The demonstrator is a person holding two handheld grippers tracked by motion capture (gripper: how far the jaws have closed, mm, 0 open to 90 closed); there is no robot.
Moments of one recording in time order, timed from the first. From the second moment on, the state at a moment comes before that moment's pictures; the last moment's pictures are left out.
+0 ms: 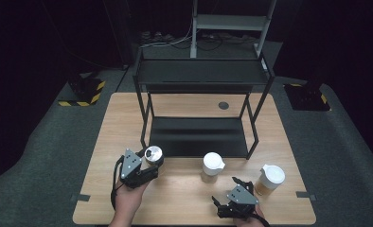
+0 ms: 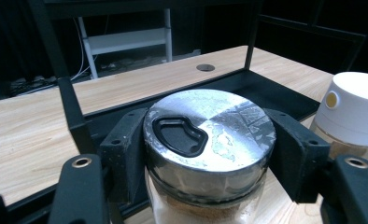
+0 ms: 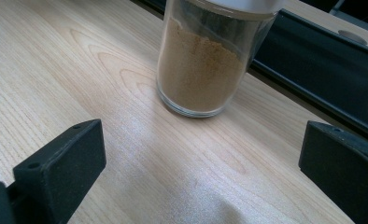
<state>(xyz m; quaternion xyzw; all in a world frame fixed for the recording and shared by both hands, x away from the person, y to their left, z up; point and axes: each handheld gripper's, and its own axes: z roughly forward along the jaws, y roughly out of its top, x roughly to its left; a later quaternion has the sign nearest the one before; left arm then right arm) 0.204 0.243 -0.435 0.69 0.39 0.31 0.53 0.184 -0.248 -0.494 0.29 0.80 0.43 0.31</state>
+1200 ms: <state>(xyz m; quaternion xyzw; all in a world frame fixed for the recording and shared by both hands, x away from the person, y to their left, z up) 0.262 0.205 -0.420 0.69 0.40 0.33 0.50 0.185 -0.251 -0.495 0.29 0.80 0.43 0.30</state>
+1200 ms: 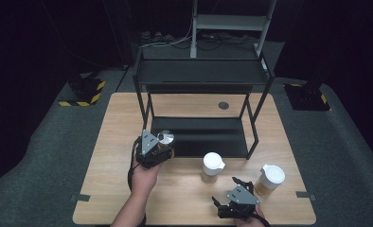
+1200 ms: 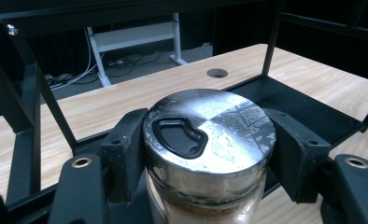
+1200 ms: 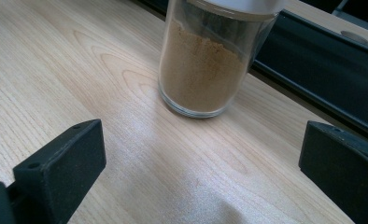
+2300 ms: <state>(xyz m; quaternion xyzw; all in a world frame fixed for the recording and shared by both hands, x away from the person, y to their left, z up) 0.306 0.191 -0.424 0.69 0.43 0.32 0.48 0.184 -0.253 -0.495 0.29 0.80 0.44 0.30</state>
